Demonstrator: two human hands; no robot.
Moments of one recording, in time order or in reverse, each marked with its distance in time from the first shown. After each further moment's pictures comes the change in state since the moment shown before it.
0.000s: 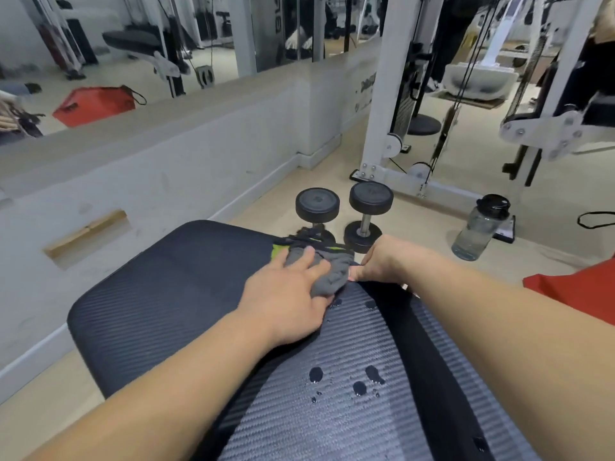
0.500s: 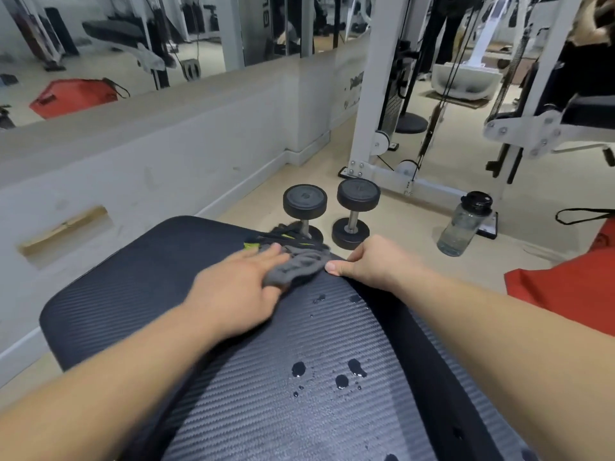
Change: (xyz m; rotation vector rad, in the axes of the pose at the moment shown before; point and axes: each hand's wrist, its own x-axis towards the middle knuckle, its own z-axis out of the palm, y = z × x) left_hand -0.008 -0.033 -0.001 -0.088 0.118 -0.037; right_hand -0.022 0.012 0.013 0.179 0.130 -0.025
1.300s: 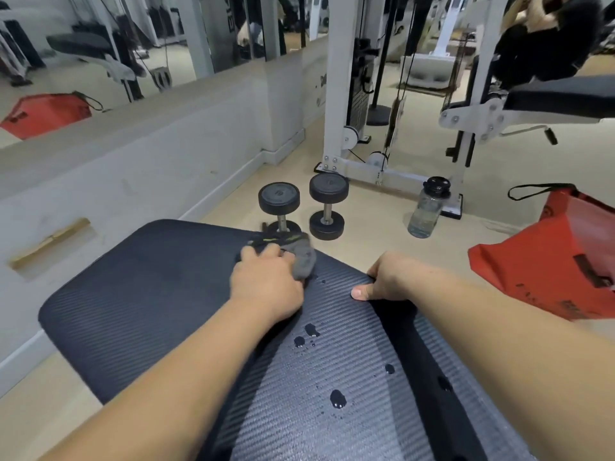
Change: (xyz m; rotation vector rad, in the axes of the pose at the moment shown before) left_hand -0.012 0.107 0.006 0.154 -0.073 -0.089; right_hand -0.073 0.074 -0.032 -0.216 -0.202 0.127
